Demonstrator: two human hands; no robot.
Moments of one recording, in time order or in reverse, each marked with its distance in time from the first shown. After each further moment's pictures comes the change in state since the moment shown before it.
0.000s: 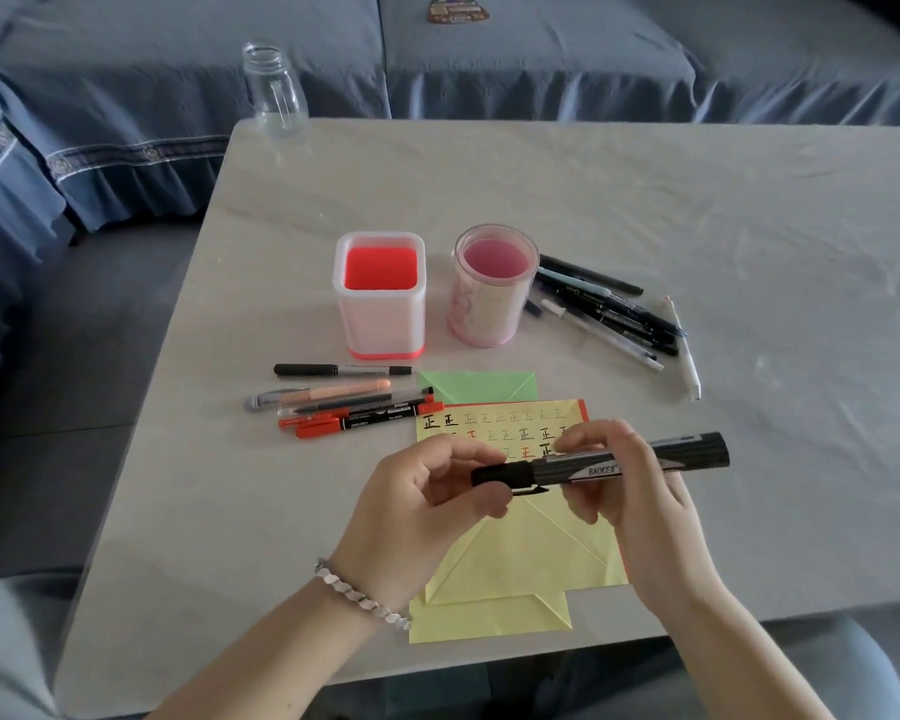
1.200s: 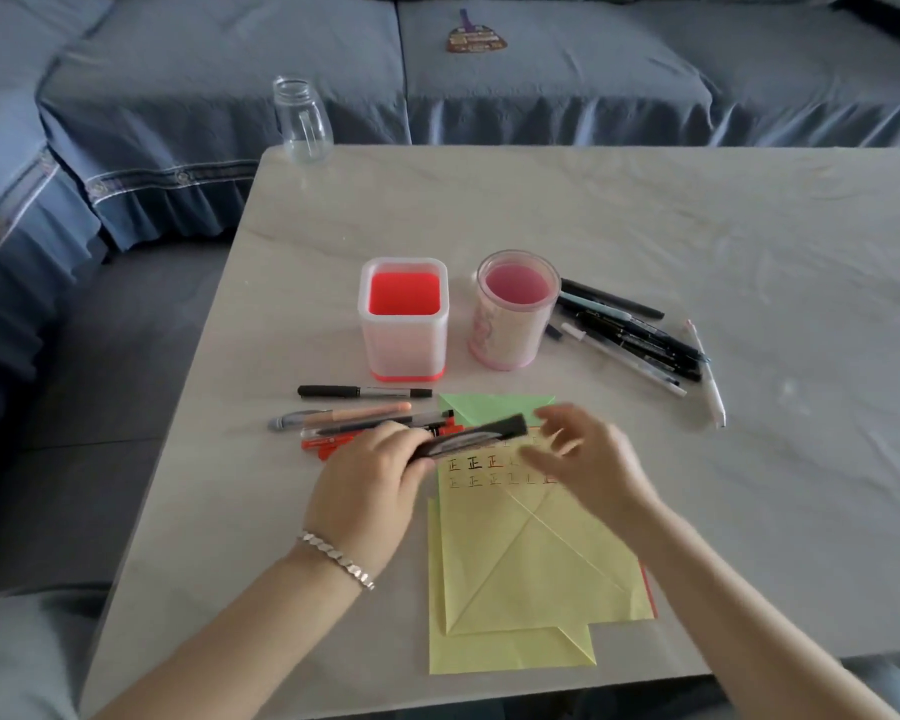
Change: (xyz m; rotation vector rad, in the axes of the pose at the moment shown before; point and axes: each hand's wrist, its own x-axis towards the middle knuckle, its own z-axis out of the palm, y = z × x) left_hand 0.039 -0.049 -0.055 1.037 0.273 0.411; right_hand 0.081 0.047 -0.004 -0.760 -0.045 -0.007
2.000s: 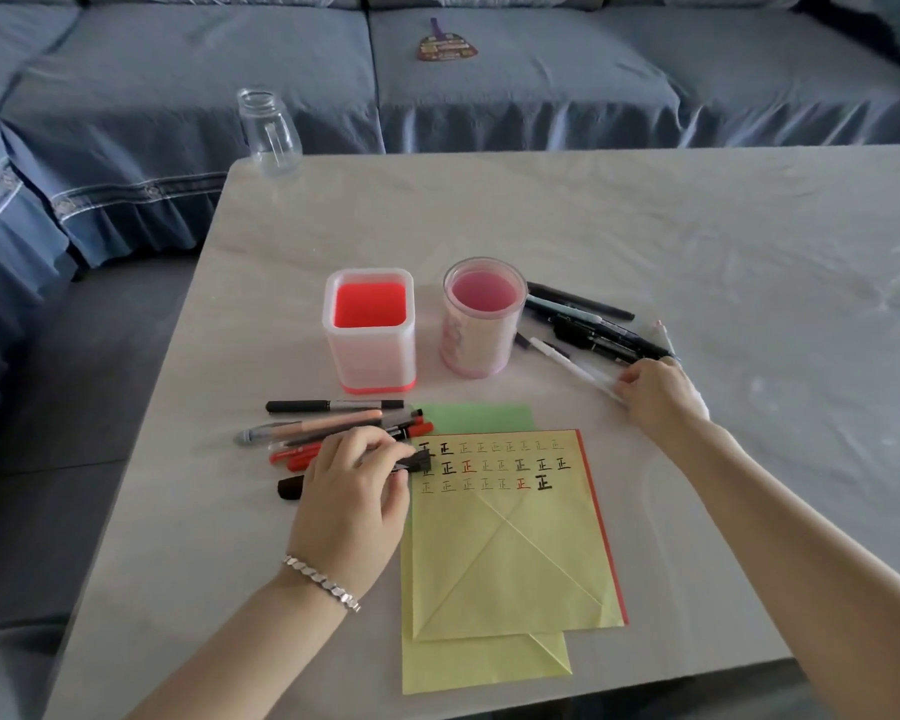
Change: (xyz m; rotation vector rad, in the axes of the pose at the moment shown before) left_hand 0.000 0.003 0.021 0.003 0.137 -0.009; right_hand 0.074 0.053 -0.079 -0.540 0.190 0.305
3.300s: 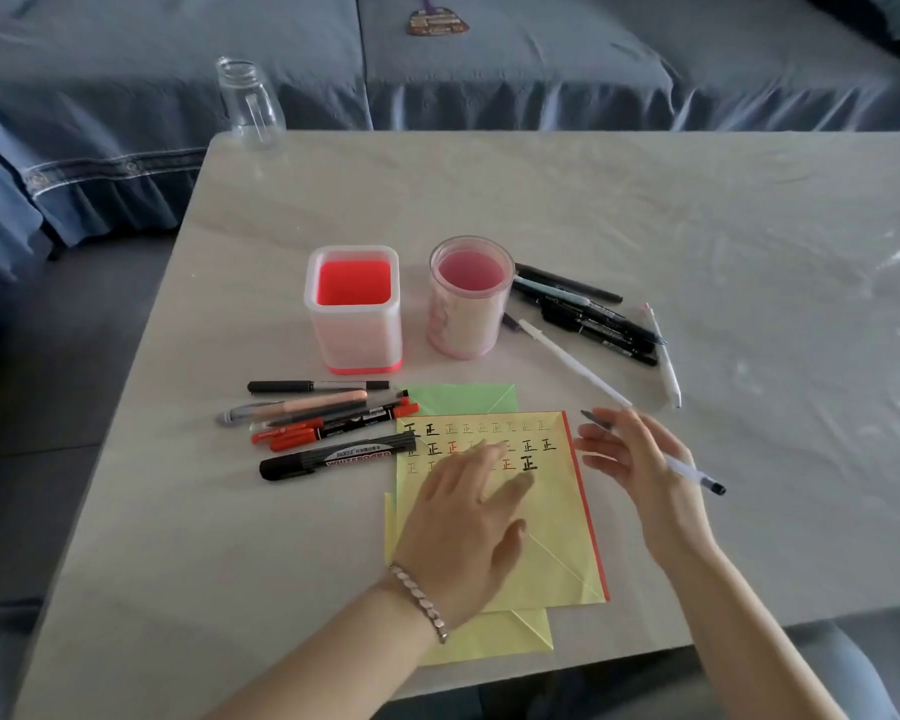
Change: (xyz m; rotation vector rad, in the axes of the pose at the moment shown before) left_hand -0.024 0.064 0.041 0.022 -0.292 0.263; right_hand -0.120 -0.005 0.000 1.317 -0.074 0.040
